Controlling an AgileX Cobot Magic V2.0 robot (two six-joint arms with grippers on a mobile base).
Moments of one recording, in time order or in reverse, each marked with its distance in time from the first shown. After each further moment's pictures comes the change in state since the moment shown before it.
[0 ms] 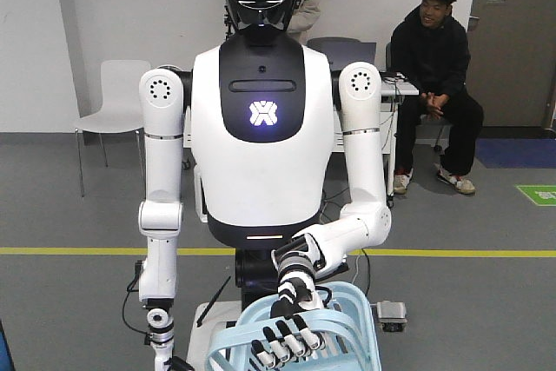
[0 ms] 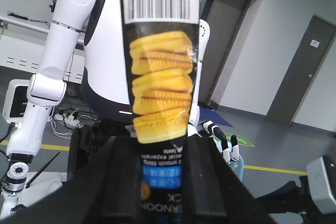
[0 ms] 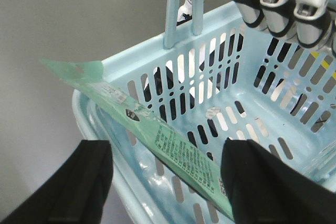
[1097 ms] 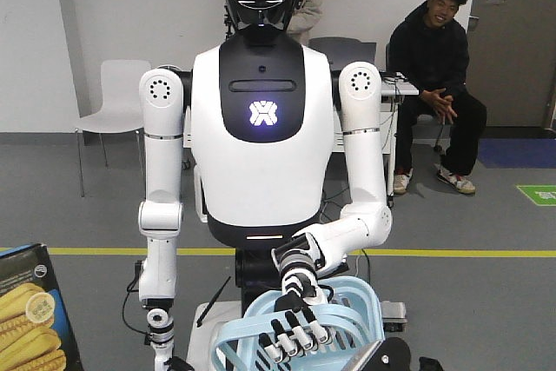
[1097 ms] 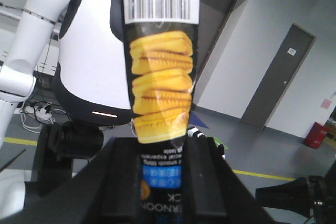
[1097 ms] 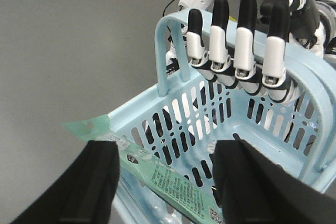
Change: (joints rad) left arm 0.000 0.347 0.000 0.001 -0.359 -0.099; right arm 0.000 -0.198 0.000 0.004 0.032 0.129
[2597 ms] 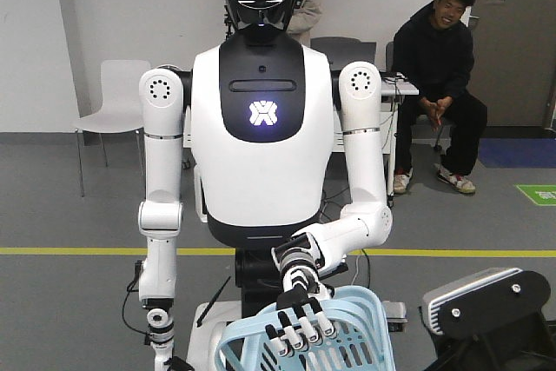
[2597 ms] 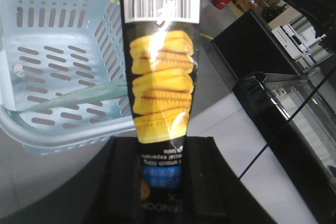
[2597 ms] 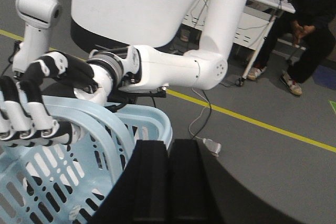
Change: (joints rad) left arm 0.000 0.831 -0.003 0.650 -0.603 -0.644; right arm 0.000 -0.191 0.002 1.233 -0.398 -1.056
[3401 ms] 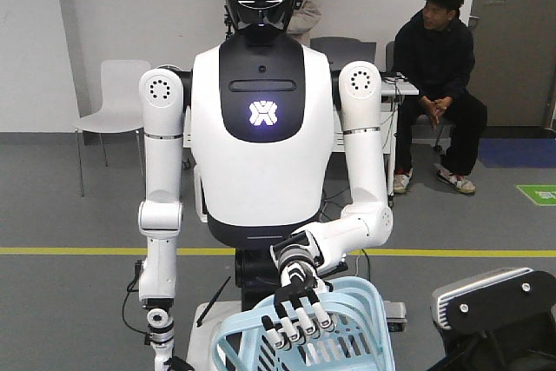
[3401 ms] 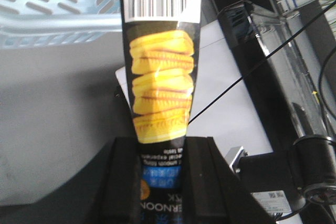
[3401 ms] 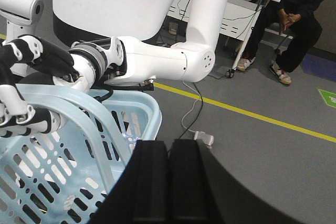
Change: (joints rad) left arm 0.000 0.078 -0.004 0.290 -0.027 -0.281; right arm 0.000 0.000 0.000 0.046 -0.027 -0.019
